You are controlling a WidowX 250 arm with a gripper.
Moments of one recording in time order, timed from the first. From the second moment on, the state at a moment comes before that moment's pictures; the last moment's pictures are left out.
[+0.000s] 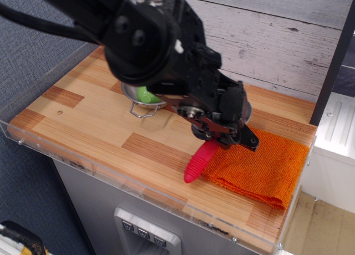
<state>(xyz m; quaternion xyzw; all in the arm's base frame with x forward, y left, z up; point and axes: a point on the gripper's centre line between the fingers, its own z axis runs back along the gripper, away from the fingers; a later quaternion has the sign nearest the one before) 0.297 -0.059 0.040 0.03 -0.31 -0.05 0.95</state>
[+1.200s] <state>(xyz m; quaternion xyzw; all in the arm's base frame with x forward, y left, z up) 0.292 -0.053 0.033 0.05 -0.29 -0.05 0.96</state>
